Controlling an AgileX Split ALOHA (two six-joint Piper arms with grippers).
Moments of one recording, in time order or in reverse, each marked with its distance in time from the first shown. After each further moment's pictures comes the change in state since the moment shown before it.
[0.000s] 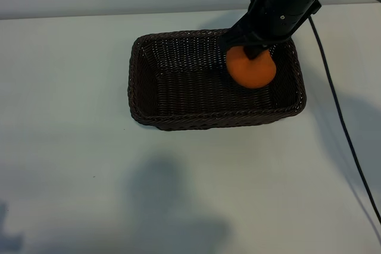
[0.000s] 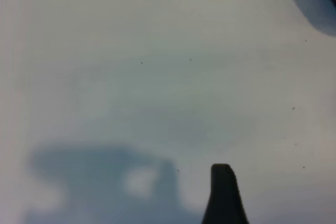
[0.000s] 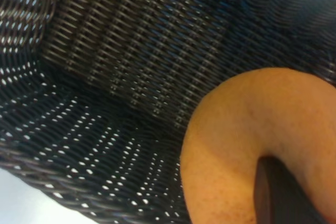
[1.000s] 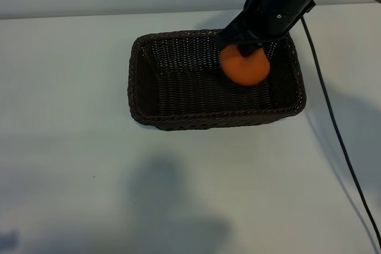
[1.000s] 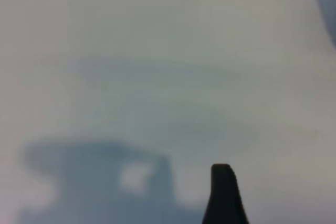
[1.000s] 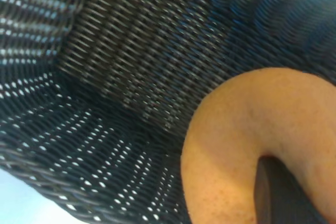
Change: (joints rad) left arm 0.139 -0.065 0.006 0.000 0.015 -0.086; right arm 0.000 0.001 0.000 0.036 -0.046 -0.042
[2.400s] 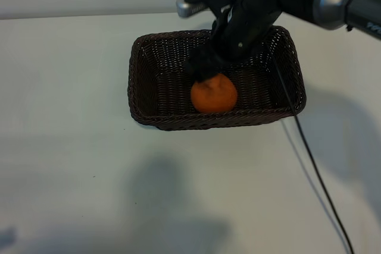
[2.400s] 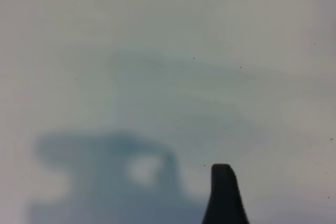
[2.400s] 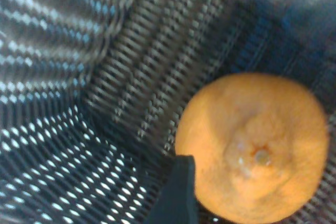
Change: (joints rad) left arm 0.075 0.000 0.000 0.000 0.000 0.000; right arm 0.079 0.130 -0.018 0.011 -0.133 0.021
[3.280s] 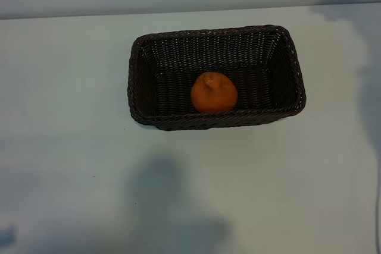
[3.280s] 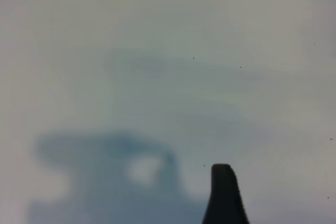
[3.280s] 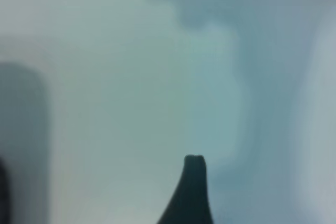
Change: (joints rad) left arm 0.000 0.000 0.000 0.000 0.000 0.000; right arm -0.630 -0.037 -0.212 -0.128 0.214 0.028
